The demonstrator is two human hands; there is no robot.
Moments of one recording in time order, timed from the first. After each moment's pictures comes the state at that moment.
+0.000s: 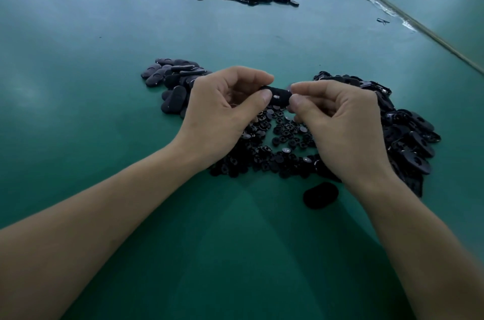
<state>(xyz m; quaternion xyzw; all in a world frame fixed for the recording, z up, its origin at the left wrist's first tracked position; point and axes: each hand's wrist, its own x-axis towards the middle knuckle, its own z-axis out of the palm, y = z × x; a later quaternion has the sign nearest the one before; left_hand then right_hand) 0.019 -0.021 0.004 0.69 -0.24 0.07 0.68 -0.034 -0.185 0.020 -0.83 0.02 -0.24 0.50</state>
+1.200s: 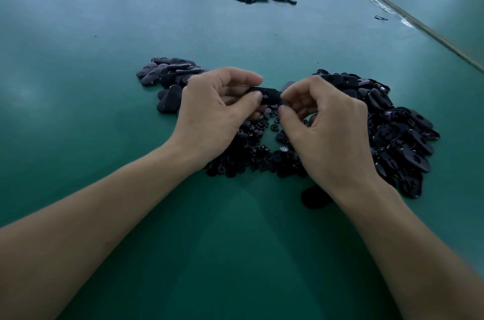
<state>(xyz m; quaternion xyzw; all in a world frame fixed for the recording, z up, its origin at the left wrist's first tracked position) 0.023 -0.023 -0.001 0.68 -0.20 0.05 0.70 -0.040 -0.173 0.017 -0.89 -0.02 -0.29 0.34</state>
